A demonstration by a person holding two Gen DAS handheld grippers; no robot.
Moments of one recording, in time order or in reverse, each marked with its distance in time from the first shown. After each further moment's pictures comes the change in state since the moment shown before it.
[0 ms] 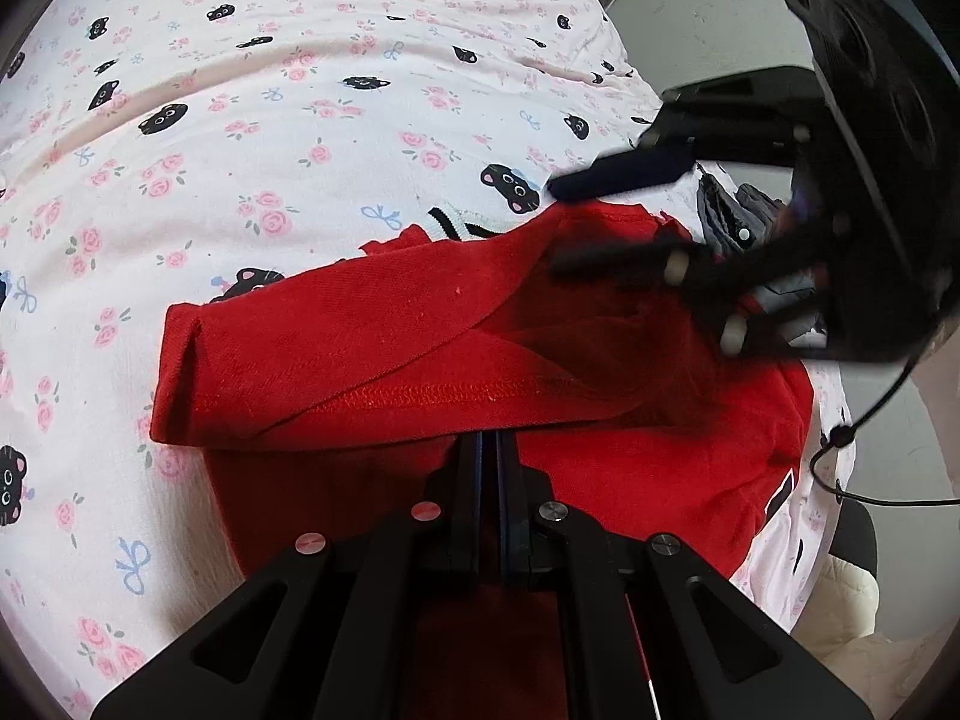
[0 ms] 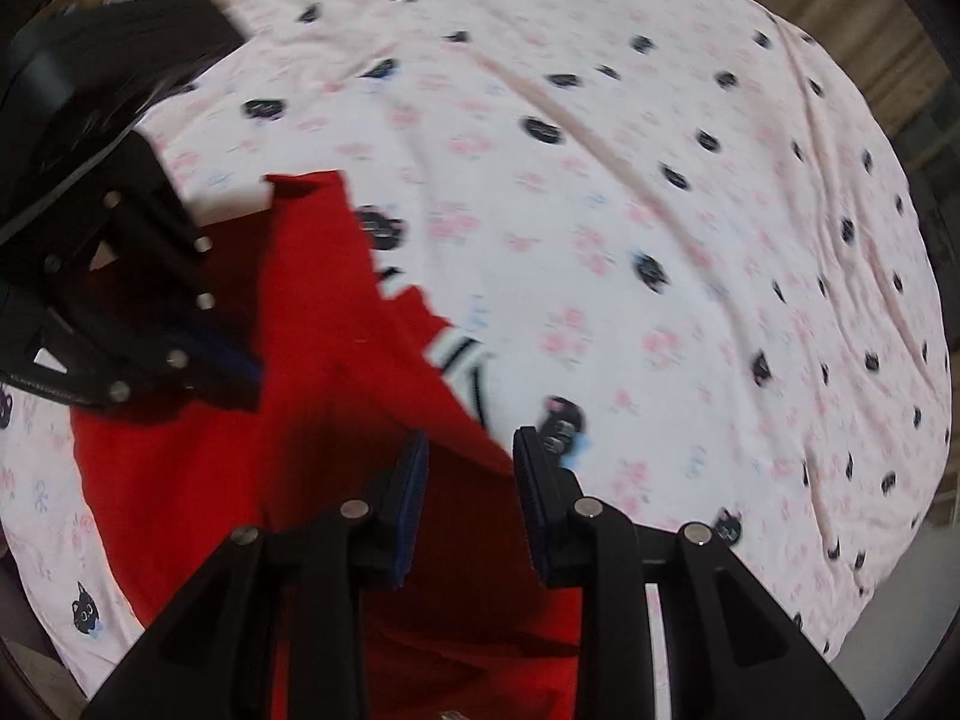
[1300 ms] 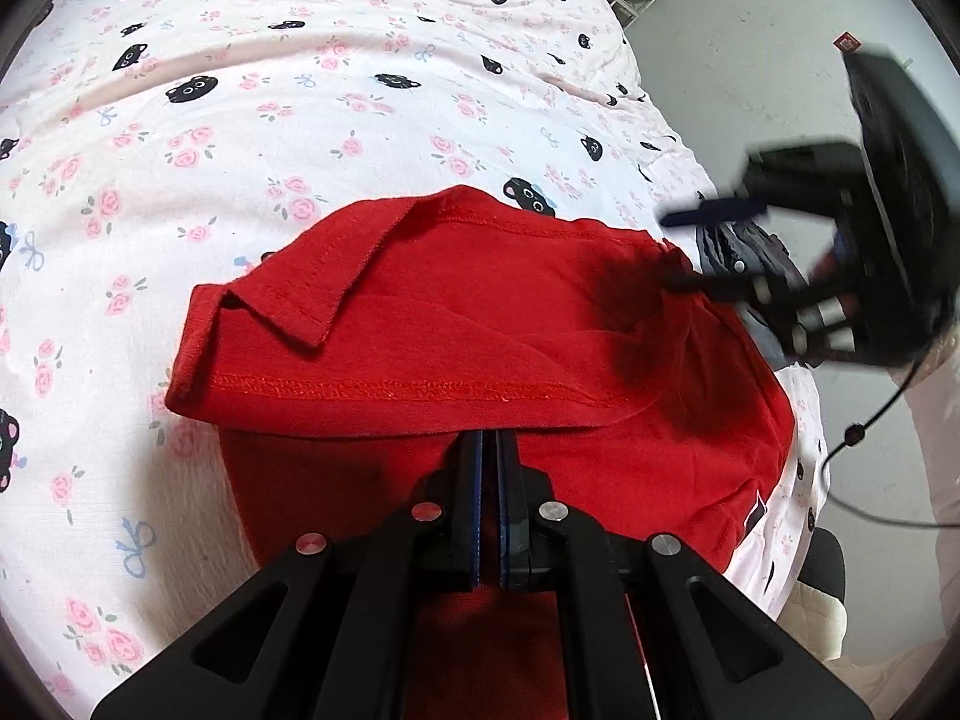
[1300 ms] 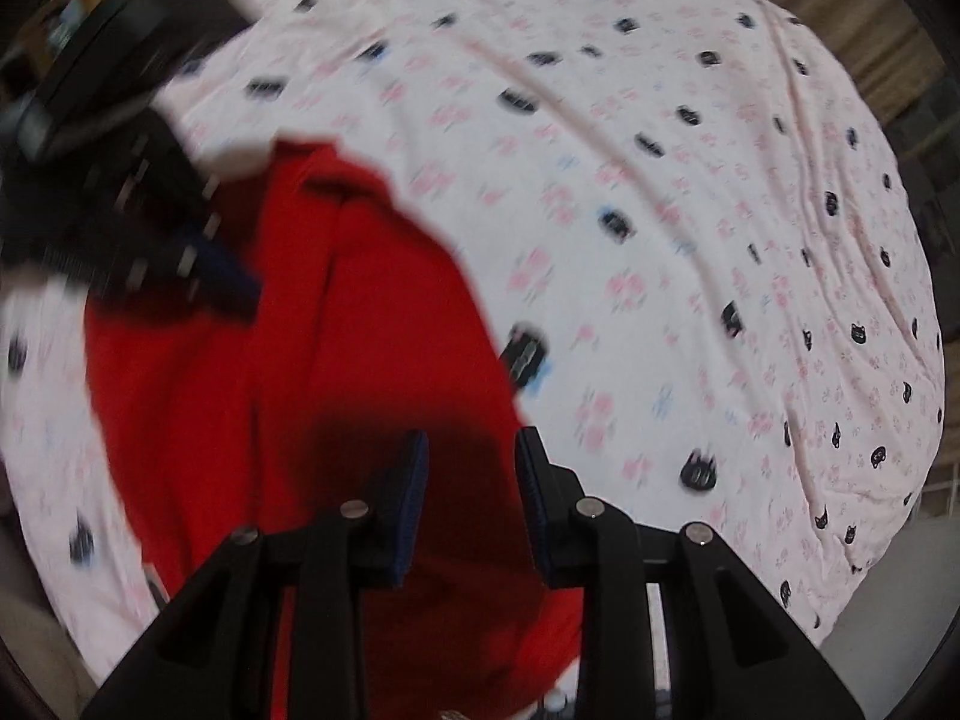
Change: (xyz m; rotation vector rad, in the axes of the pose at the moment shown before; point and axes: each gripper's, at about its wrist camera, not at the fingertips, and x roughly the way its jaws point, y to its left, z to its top) left arm -0.011 0.017 0.003 -0.090 -0.021 -0.047; right arm -0.026 -0.013 -0.037 -0.011 0.055 0.002
